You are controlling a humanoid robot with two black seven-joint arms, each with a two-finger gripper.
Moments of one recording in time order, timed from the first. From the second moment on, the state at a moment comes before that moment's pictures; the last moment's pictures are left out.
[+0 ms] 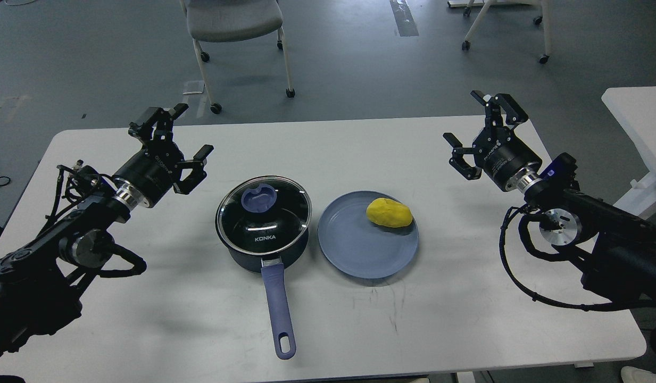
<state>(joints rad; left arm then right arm) -0.59 0.37 -0.78 -0.78 0.35 -0.44 -0.37 0.78 -0.41 0.30 0.70 0.06 0.42 0.49</state>
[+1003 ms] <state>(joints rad) -0.85 0.58 -0.76 -1.19 0.98 -0.49 -0.41 0.78 -0.43 0.29 0.71 0.05 0.42 0.49</state>
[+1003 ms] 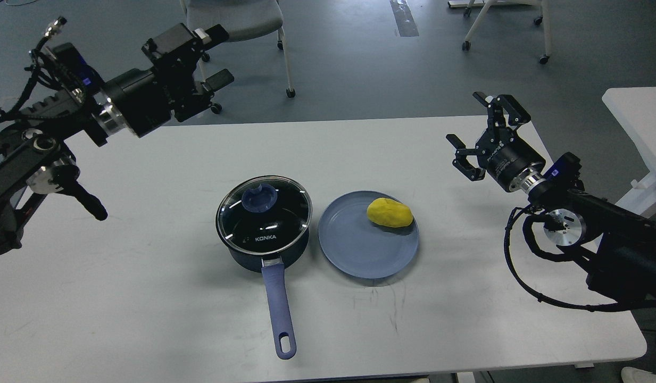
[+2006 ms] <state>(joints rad) -1.05 0.54 -0.28 -1.21 1.96 -0.49 -0.43 0.79 -0.45 0.30 0.71 0.05 0.42 0.49</state>
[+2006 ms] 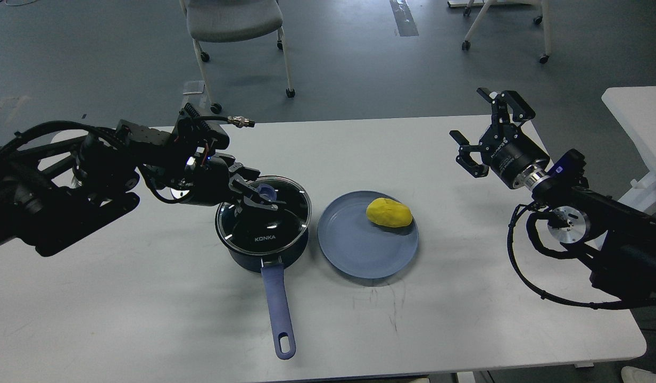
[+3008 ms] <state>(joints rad) -1.08 0.61 -0.28 -1.26 1.96 -0.49 -0.45 0.78 -0.45 0.30 0.71 0.05 0.42 0.49</state>
